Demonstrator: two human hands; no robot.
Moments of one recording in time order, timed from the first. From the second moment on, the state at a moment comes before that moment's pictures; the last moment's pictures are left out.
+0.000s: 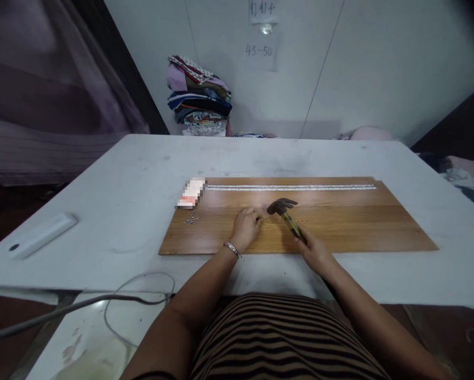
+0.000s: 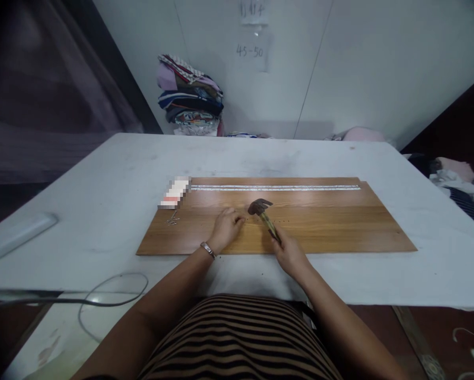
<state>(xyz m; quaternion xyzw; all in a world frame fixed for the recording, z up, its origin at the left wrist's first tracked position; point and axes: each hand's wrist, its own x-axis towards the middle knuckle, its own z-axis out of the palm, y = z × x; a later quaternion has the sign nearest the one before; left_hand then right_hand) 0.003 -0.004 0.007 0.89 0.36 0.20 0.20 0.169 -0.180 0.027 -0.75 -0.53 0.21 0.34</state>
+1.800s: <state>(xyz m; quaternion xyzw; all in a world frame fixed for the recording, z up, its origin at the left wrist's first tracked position) 0.003 -0.010 0.005 0.86 0.42 0.20 0.22 0.154 -0.177 0.028 -0.73 -0.55 0.24 0.32</state>
